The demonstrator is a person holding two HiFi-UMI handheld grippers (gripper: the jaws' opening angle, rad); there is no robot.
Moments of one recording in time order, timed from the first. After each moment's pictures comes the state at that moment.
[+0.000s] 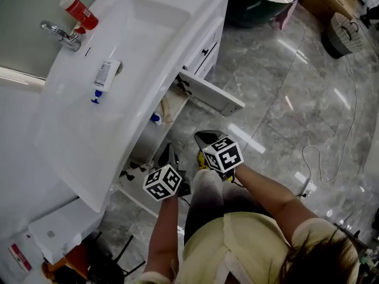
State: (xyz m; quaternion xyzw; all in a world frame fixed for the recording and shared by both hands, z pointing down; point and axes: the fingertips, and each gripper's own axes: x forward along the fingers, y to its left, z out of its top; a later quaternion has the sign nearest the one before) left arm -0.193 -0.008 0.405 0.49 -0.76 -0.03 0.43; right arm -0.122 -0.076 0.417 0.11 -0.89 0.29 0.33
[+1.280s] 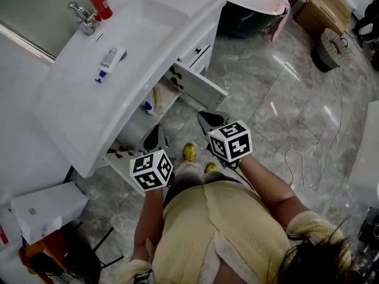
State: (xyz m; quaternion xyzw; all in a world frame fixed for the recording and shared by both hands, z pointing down) left arm -0.147 0.014 0.257 0.54 -0.78 0.03 0.32; right arm -0.054 -0.078 0.270 0.14 -0.93 0.21 0.27
